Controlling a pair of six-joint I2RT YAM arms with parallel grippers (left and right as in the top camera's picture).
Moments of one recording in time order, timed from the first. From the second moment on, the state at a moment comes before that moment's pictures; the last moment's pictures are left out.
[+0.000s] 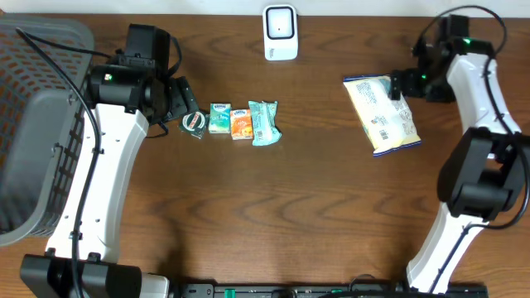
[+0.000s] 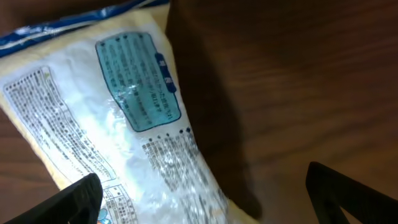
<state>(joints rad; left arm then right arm) -0.13 1.58 1.61 -1.23 -0.19 -0.49 -0.18 2.18 1.85 -1.03 -0.14 -0.10</state>
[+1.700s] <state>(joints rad) -0.13 1.58 1.61 -1.23 -0.19 -0.49 0.30 2.10 1.71 -1.00 0.70 0.31</state>
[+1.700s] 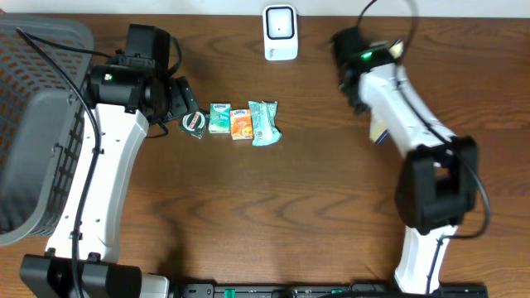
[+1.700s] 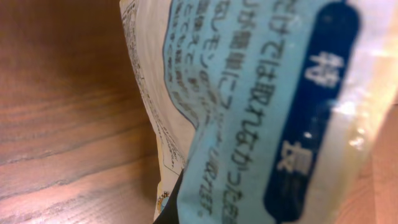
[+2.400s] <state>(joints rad) -0.13 1.58 1.61 -1.23 -0.19 -0.49 0.59 2.19 1.93 -1.13 0.61 0.27</state>
